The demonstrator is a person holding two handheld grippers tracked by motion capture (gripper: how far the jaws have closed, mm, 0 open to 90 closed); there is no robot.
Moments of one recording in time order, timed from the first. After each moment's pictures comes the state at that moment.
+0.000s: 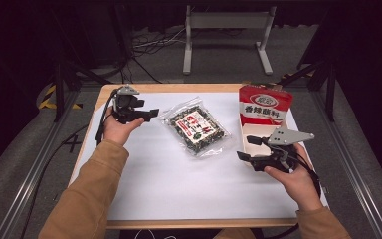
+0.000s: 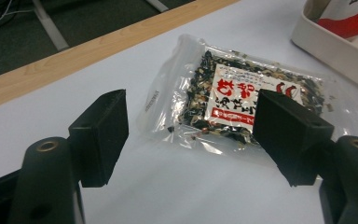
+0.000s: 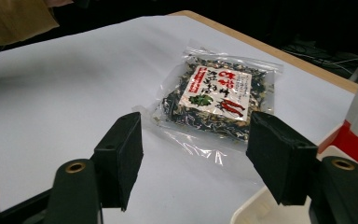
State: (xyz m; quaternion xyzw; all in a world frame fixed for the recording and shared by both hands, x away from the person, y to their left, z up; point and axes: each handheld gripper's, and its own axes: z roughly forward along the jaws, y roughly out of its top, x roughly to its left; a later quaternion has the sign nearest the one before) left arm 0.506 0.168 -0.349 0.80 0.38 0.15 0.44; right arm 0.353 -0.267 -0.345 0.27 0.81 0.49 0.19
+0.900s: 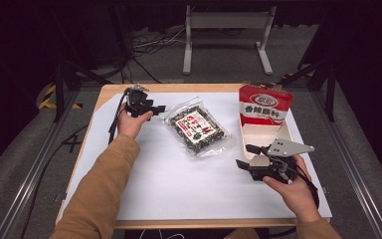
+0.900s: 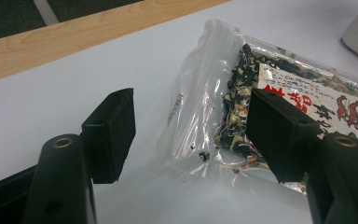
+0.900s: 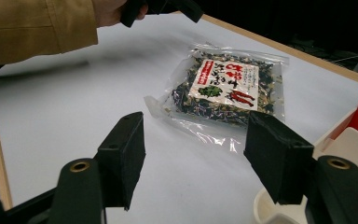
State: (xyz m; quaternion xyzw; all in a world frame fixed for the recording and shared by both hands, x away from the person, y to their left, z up) left arm 0.569 0.152 -0.399 0.79 0.42 0.11 0.43; right arm 0.333 -0.264 -0.360 0.28 0.80 0.49 0.19
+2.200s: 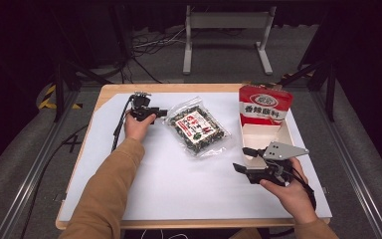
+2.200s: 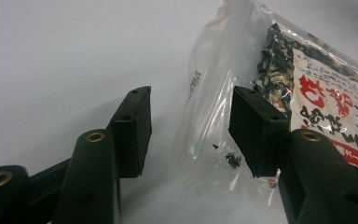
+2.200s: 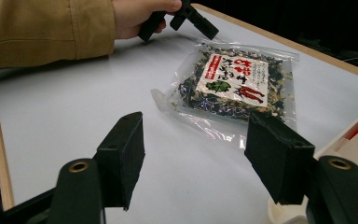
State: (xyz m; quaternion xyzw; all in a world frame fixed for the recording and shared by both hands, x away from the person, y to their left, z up) left arm 0.591 0.152 -0.446 0.77 0.46 0.04 0.43; right arm 0.331 -0.257 -0.368 0.27 0.81 0.49 0.18
